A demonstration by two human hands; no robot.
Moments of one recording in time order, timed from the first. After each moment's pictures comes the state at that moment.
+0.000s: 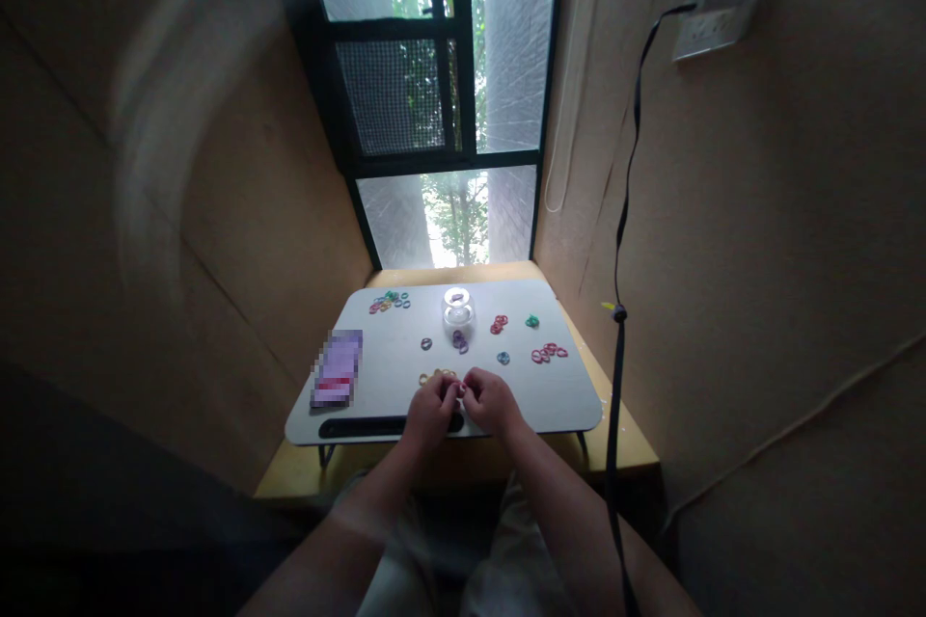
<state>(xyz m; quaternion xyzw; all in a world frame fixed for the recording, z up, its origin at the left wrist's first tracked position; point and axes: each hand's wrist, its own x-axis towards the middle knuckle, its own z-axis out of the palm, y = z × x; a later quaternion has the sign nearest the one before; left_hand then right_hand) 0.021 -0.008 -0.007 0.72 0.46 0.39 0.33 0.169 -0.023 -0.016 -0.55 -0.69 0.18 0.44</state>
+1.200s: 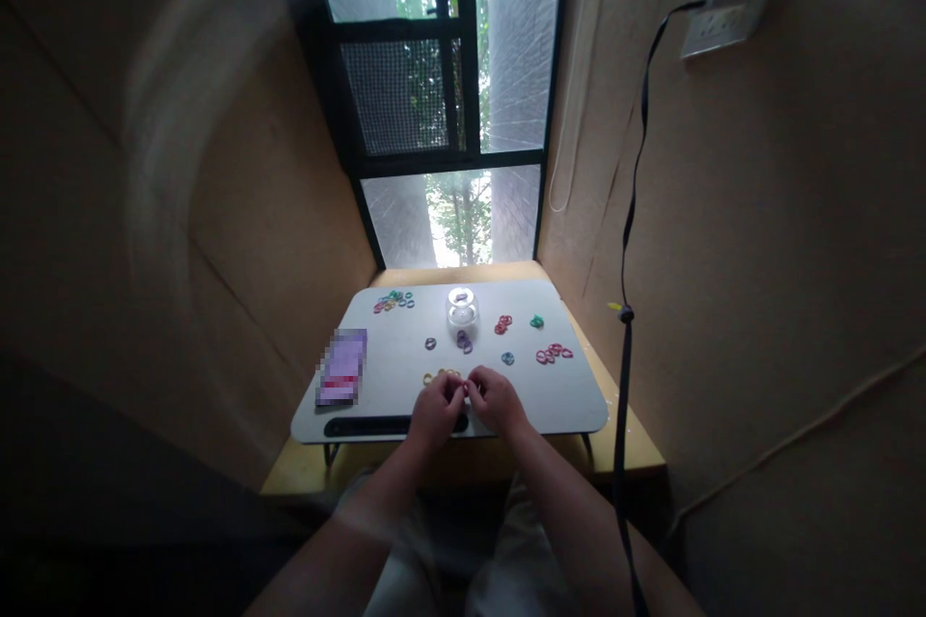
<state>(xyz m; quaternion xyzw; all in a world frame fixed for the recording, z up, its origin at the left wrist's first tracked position) 0.022 -0.005 -0.010 0.73 0.49 0.38 0.28 0.169 -0.020 -0.019 -0.54 -0.68 0.18 0.46</state>
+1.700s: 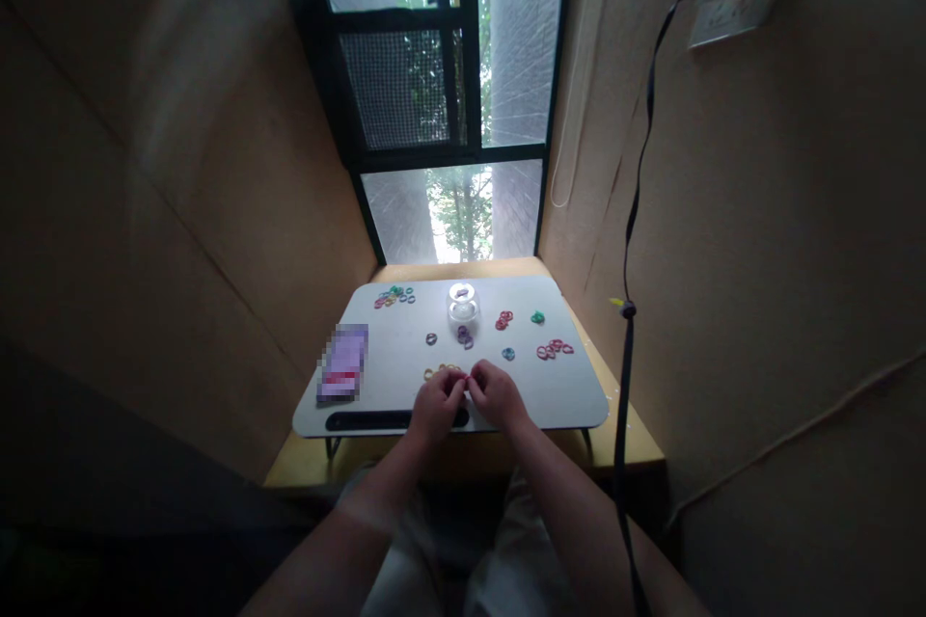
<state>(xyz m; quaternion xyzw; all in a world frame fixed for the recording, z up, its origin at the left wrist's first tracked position) 0.021 -0.005 -0.012 0.73 0.47 0.39 0.31 0.169 -0.019 -0.020 -0.56 -0.67 0.18 0.46</state>
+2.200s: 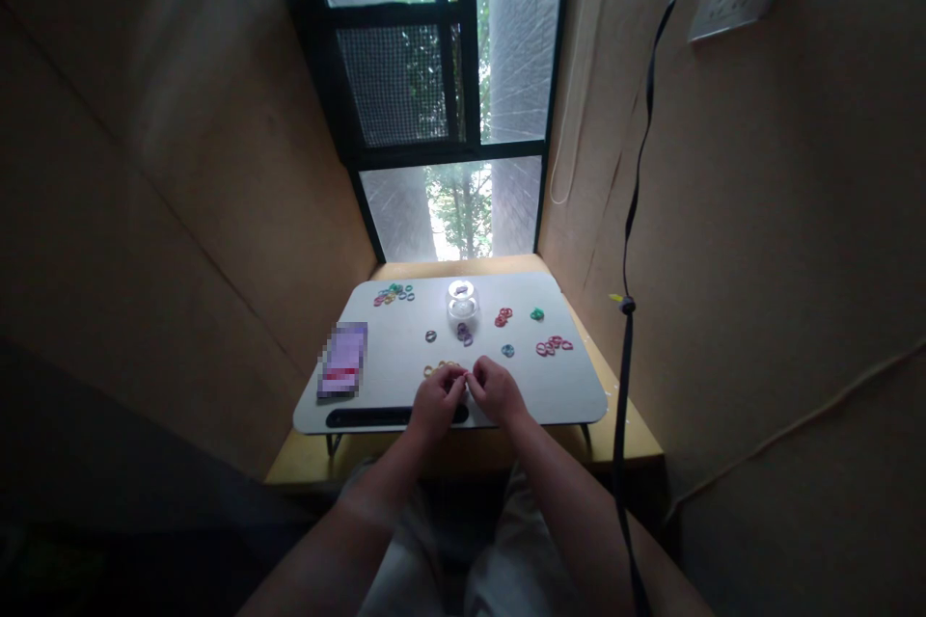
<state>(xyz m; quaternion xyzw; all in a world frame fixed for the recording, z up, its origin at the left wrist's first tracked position) 0.020 -0.004 -0.013 0.73 0.44 0.40 0.32 0.169 -0.017 -0.021 -0.57 -0.66 0.16 0.45</state>
